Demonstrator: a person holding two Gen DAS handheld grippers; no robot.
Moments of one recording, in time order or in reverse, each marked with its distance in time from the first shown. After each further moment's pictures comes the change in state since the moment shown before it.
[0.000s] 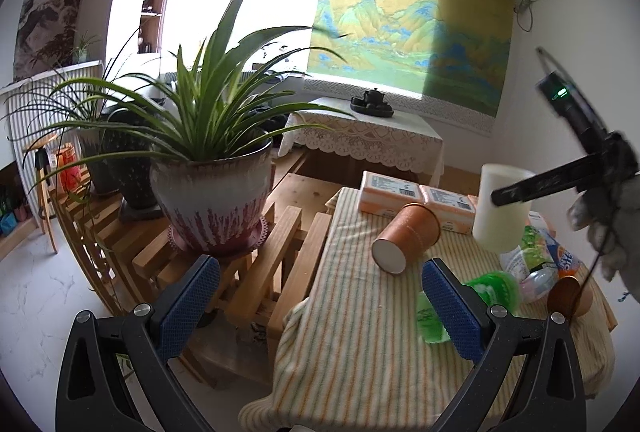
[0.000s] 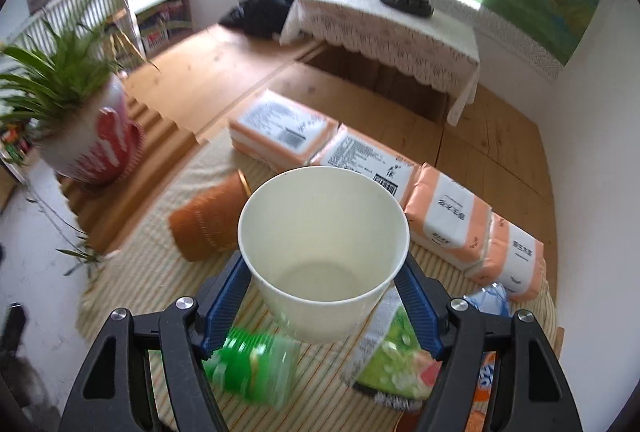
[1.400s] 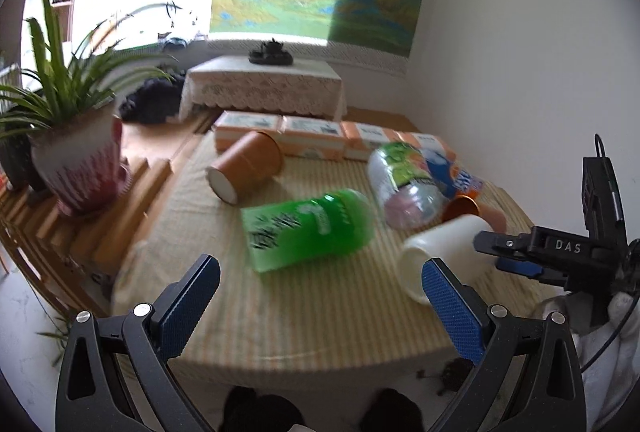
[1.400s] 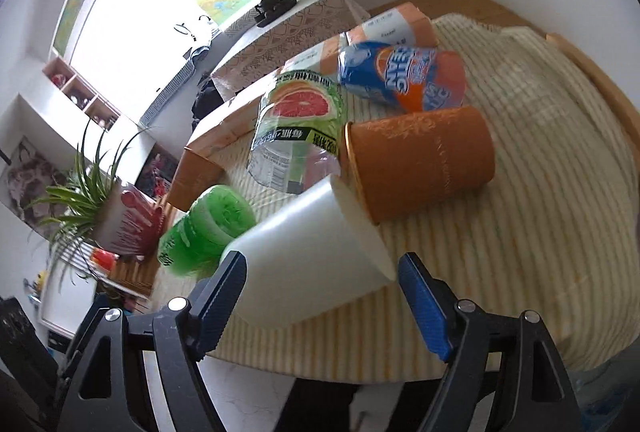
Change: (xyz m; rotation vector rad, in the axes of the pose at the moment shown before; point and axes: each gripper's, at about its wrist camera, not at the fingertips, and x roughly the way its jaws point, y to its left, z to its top) left arm -0.011 -0.138 -0.052 0.134 0.191 -0.278; right arm -0.027 -0.097 -0.247 0.725 -0.168 0.267
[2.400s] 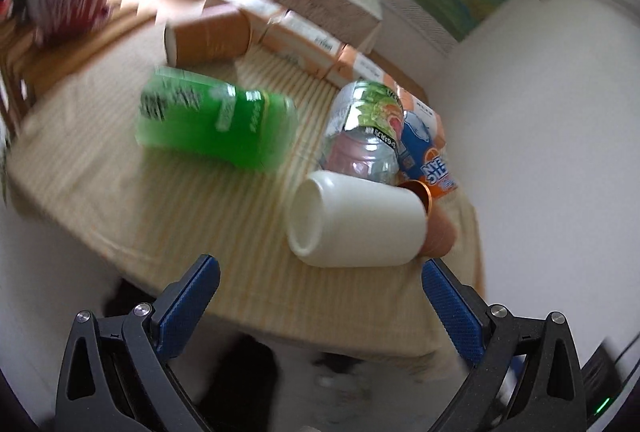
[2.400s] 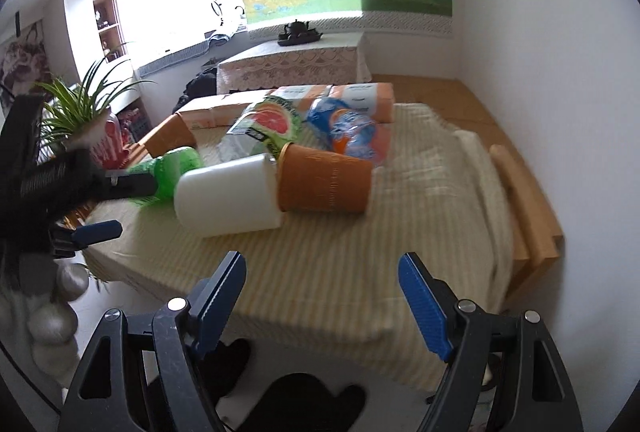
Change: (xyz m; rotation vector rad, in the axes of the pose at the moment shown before) left arm 0.057 -0.059 -0.003 -0.526 0.290 -0.089; right arm -0.090 -0.029 -0.036 -0.401 -0.152 -0.205
